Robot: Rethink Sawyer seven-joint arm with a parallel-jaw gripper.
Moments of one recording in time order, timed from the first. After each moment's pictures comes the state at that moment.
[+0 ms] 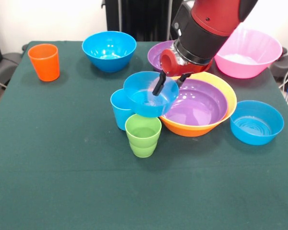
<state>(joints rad) 0.08 -0.38 -0.24 1.27 -0.17 0.81 1.32</state>
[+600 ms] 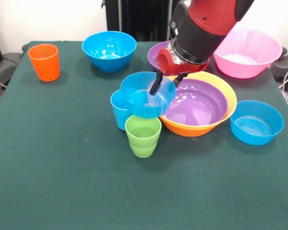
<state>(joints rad) 0.07 -0.39 -0.24 1.27 -0.18 0.81 1.32</state>
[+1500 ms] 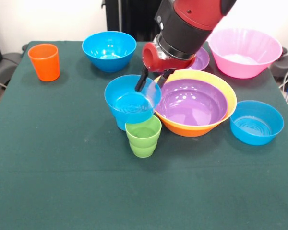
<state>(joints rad) 0.04 -0.41 -0.24 1.27 -0.22 0.81 1.32</state>
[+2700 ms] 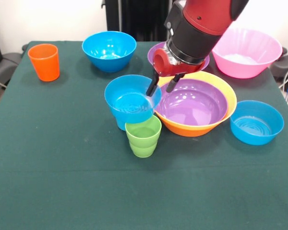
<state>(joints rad) 0.04 -0.40 -0.21 1.27 -0.21 0.81 1.32</state>
